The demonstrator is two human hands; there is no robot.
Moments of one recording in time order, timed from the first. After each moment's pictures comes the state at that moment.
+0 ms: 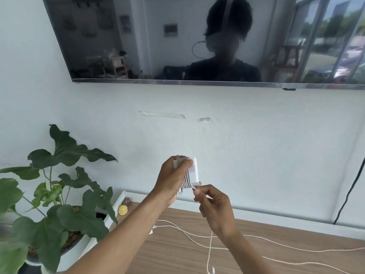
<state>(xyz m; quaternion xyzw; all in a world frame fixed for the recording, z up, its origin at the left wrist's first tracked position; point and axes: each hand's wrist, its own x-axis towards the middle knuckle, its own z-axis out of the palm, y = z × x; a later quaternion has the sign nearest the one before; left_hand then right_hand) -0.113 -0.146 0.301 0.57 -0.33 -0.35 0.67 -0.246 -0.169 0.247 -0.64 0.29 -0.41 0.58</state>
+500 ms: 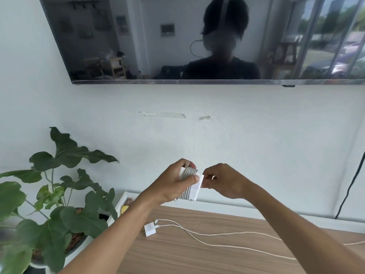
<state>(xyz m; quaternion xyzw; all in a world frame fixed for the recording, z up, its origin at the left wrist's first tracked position) -0.090 -0.123 0.302 0.60 -0.56 -0.33 0.46 -0.251 -0.225 0.317 -0.89 0.29 -0.11 0.34</state>
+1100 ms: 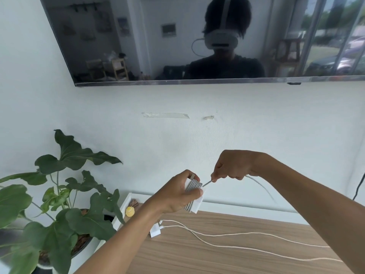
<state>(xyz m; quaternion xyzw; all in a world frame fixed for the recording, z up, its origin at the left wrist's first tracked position) -0.086 -0.120 0.281 0.65 -0.58 -0.30 0.38 -0.245 -0.237 0.375 -0.85 0.38 0.08 0.35</state>
